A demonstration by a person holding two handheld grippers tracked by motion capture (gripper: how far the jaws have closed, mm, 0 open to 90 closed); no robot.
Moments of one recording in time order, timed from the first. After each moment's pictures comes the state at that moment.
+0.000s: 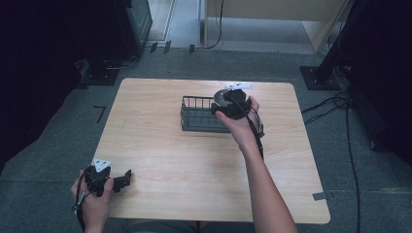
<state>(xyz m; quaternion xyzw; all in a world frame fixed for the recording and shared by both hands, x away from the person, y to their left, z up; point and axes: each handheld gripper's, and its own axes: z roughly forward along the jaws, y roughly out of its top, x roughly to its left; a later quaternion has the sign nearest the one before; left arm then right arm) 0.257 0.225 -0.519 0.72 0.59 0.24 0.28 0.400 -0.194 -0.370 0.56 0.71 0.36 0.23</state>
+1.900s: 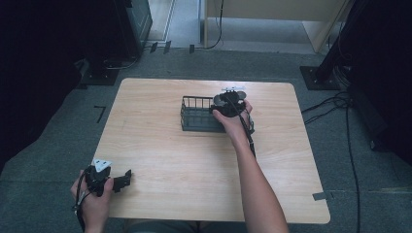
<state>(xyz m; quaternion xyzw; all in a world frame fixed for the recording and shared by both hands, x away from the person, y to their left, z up) 0.257 0.225 -0.519 0.72 0.59 0.24 0.28 0.451 -0.190 -0.433 0.61 0.69 0.33 0.21</state>
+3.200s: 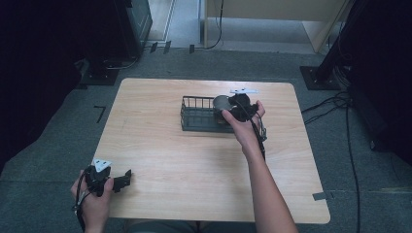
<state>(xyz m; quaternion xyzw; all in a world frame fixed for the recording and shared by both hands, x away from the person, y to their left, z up) 0.257 0.225 -0.519 0.72 0.59 0.24 0.28 0.404 -0.213 -0.398 0.58 0.70 0.36 0.21</state>
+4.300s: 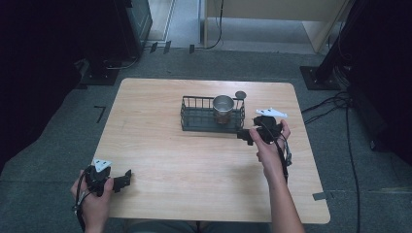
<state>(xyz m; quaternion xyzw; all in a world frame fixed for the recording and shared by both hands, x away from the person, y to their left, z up) 0.257 0.225 -0.519 0.72 0.59 0.24 0.28 0.334 -0.273 -0.411 0.59 0.68 0.37 0.24</state>
